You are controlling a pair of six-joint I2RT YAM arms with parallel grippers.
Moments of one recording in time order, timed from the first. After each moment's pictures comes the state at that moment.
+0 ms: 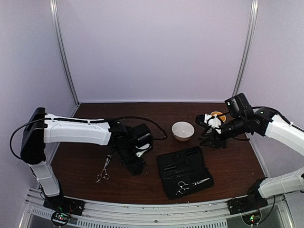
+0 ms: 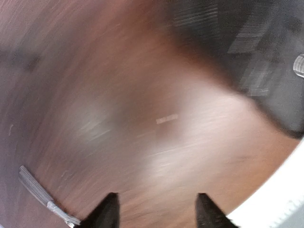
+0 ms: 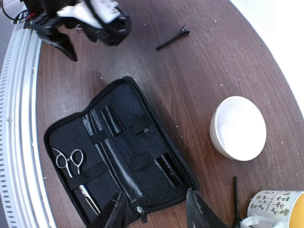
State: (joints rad) left arm -1.12 1.82 1.37 -0.90 -0.05 -0.28; right arm 0.55 1.15 0.99 -0.70 -0.41 -0.63
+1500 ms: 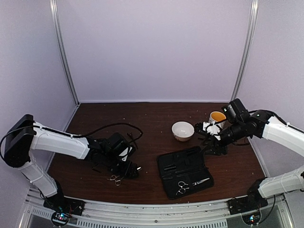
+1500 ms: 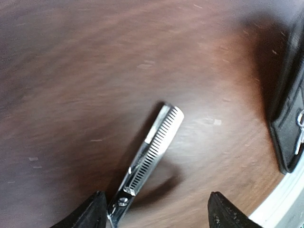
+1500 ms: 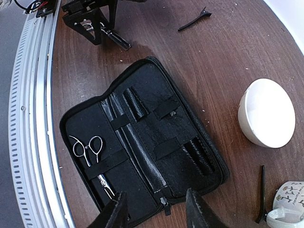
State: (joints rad) left arm -0.95 1.57 0.78 -0.31 0.14 -0.61; right arm 0.56 1.14 0.95 -0.77 -0.44 -0.61
